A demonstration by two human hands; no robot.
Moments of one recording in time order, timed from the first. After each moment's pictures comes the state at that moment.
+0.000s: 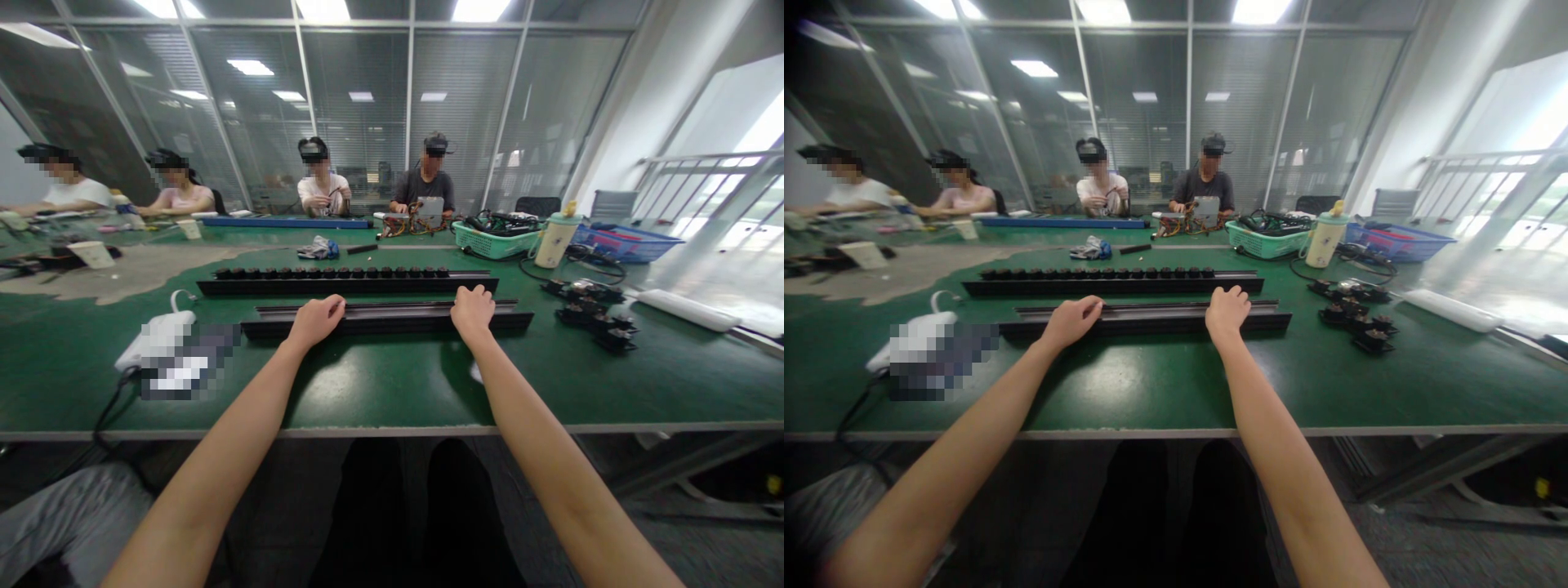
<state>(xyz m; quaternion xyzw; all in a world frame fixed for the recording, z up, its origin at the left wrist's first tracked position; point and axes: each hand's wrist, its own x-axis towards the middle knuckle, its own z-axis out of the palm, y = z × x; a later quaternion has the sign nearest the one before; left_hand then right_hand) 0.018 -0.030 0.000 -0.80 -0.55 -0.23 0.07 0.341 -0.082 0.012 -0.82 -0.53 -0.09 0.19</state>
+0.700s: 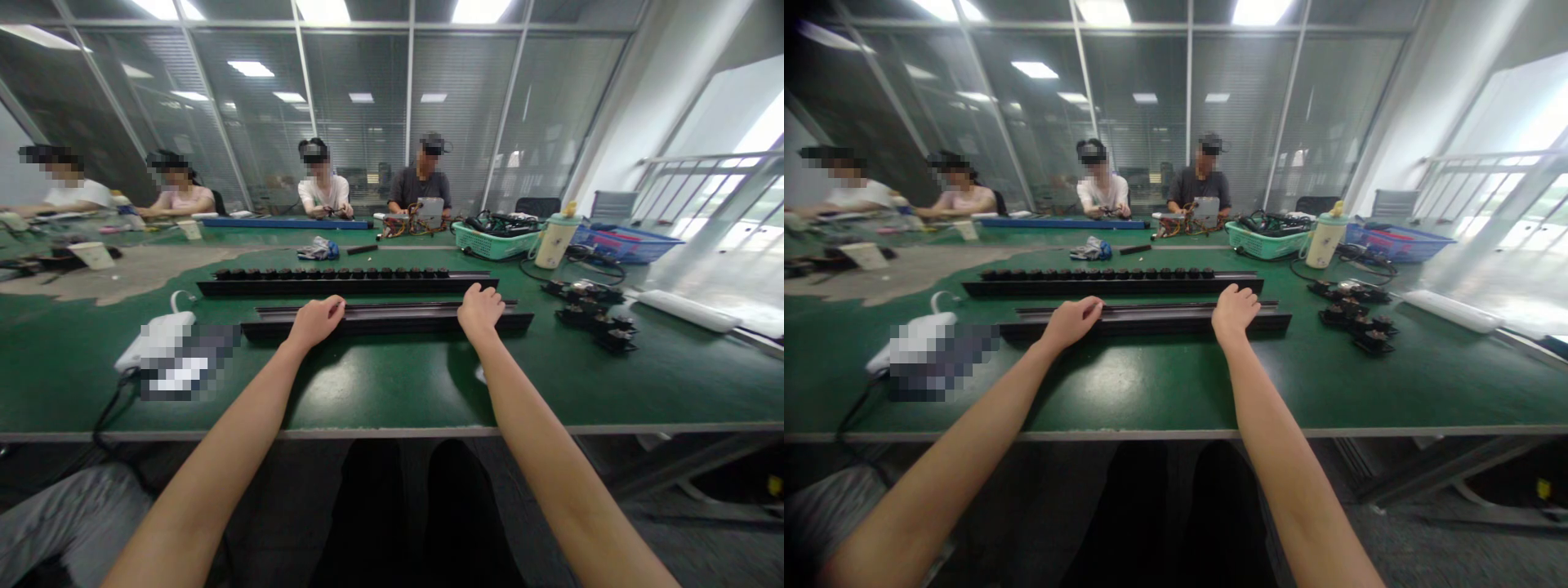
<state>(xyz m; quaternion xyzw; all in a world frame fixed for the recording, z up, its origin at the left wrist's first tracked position) 0.016 -0.027 -0.003 -0.80 -0.55 -0.23 0.08 0.348 -0.077 0.012 -0.86 -0.47 -0.08 0.20</state>
